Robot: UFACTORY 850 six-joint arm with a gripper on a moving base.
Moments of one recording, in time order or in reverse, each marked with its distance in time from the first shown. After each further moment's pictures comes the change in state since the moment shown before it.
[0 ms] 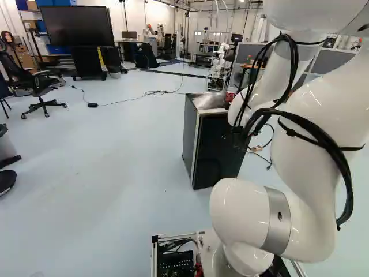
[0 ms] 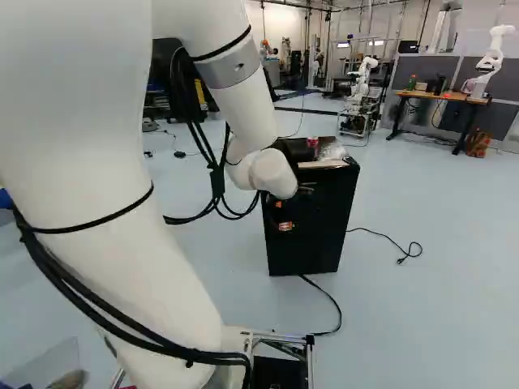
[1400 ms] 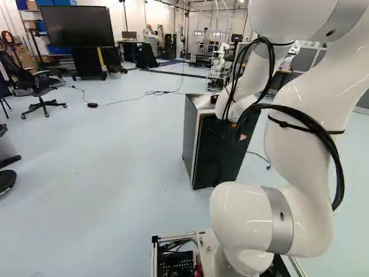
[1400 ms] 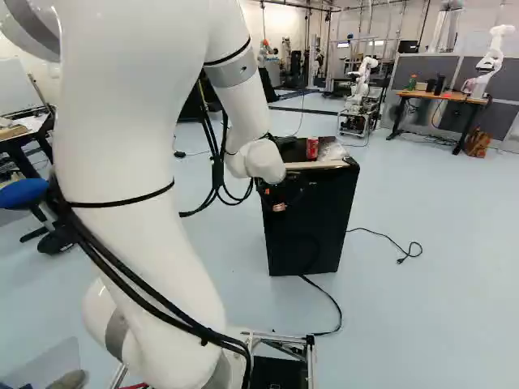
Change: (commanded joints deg) arm 7.6 -8.3 -9.5 0.0 1.5 0.0
